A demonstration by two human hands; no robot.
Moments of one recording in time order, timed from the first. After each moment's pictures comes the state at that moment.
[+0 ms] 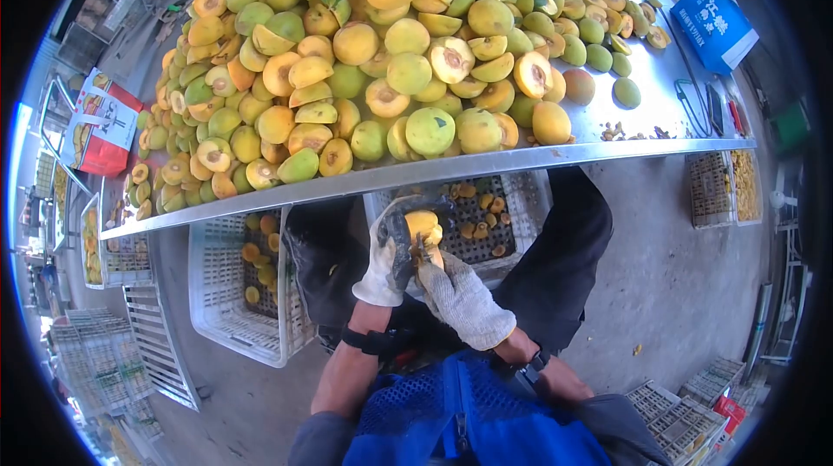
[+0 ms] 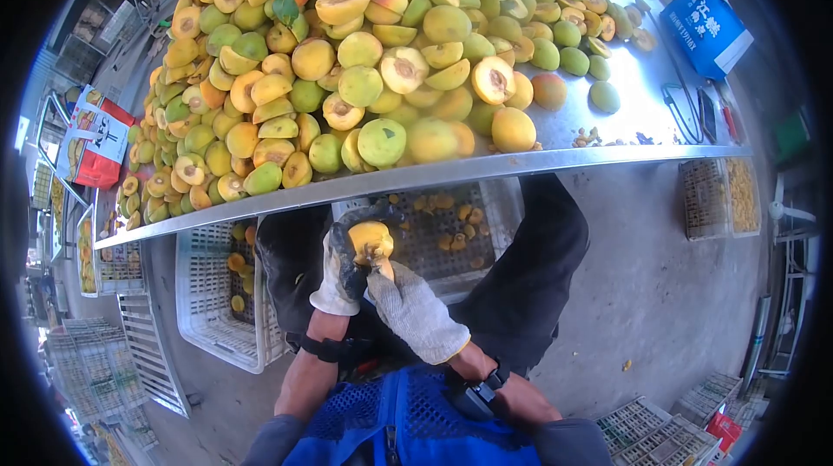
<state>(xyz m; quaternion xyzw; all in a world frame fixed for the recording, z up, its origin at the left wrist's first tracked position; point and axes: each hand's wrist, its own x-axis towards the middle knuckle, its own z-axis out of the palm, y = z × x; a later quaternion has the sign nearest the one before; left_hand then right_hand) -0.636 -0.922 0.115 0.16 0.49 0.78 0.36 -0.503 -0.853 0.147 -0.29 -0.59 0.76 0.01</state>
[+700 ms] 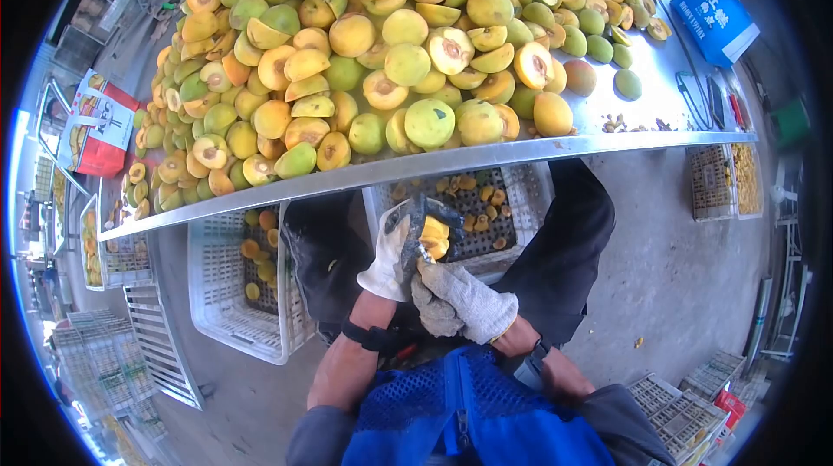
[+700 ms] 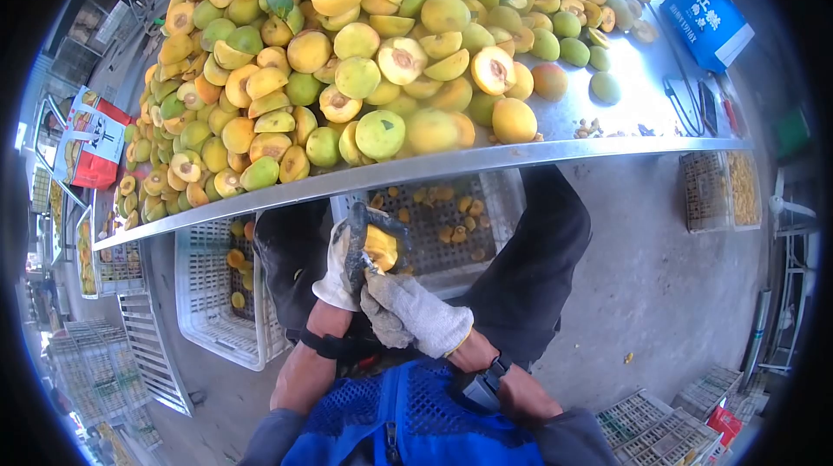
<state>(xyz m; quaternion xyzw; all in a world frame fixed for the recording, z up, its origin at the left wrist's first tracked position) -0.641 -0.923 0.122 0.12 0.40 0.77 0.48 -0.496 -0.841 0.161 -0.21 -0.29 0.92 -0.16</state>
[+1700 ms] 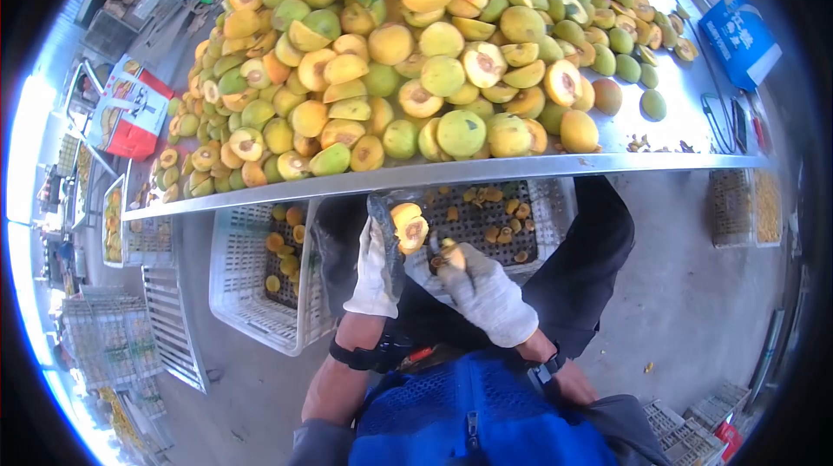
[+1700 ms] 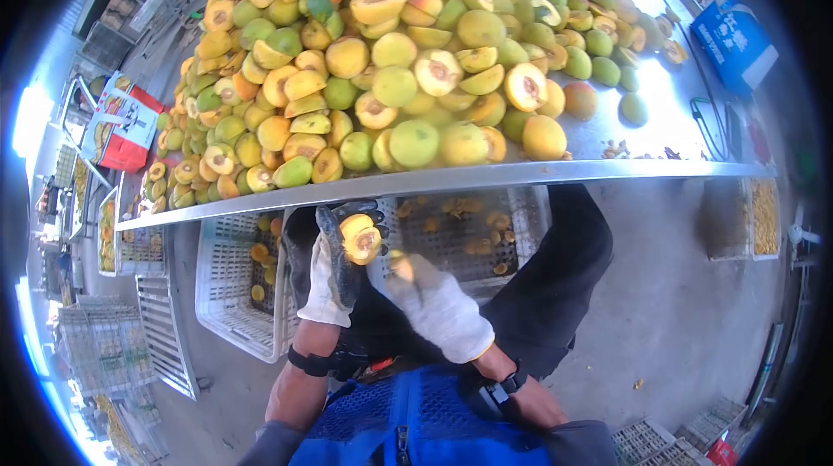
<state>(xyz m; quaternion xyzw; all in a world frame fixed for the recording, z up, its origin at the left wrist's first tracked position) -0.645 -0.964 0.128 0.05 0.48 0.82 0.31 -0.505 -0.840 0.167 -0.21 -0.80 0.55 0.08</state>
